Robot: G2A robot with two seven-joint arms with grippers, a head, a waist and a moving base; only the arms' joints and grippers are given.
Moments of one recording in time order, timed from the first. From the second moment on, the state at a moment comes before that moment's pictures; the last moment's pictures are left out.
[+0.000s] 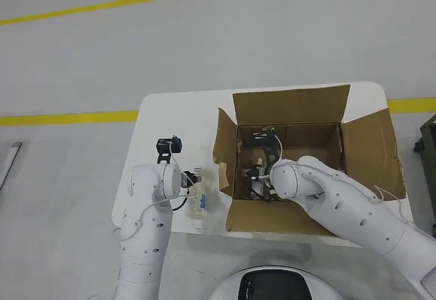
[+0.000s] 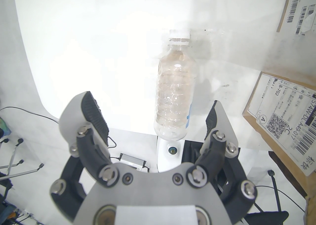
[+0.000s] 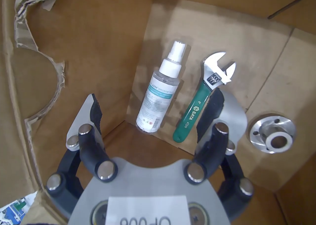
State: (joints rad) left arm 0.88 -1.46 -1.35 -1.59 1.48 0.12 -1.52; right arm -0.64 -1.23 0.66 -1.47 -0.59 0.67 0.89
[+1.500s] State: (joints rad) left arm 0.88 -1.46 -1.35 -1.59 1.48 0.12 -1.52; right arm -0.54 -1.40 0.58 -1.14 -0.57 0.69 0.88
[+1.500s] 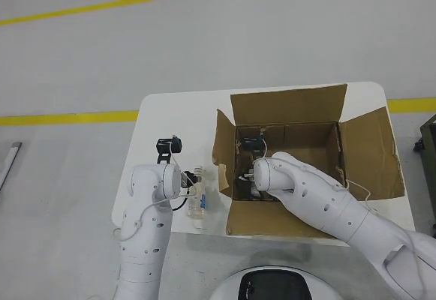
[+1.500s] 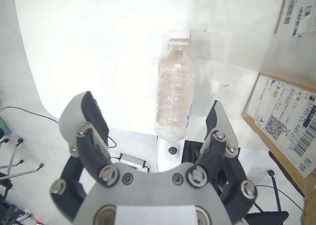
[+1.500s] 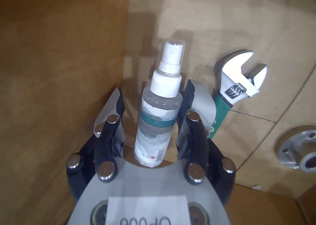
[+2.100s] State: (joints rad) left arm 0.88 -1.46 -1.35 -1.59 1.48 0.12 -1.52; right arm -0.56 -1.42 0.61 -1.11 -0.61 0.68 0.90
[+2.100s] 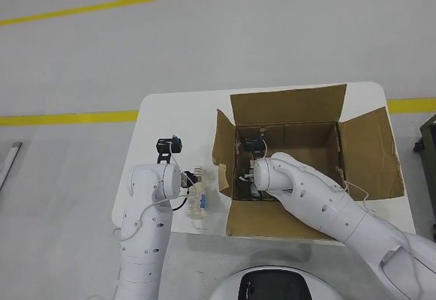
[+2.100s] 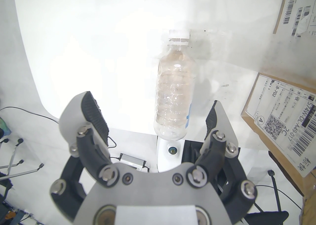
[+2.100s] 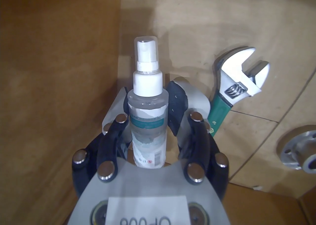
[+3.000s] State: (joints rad) left arm 0.88 -1.46 -1.35 -1.59 1.48 0.12 -1.52; right arm -0.83 -1.27 1.06 -1.78 -0.80 0.46 0.99
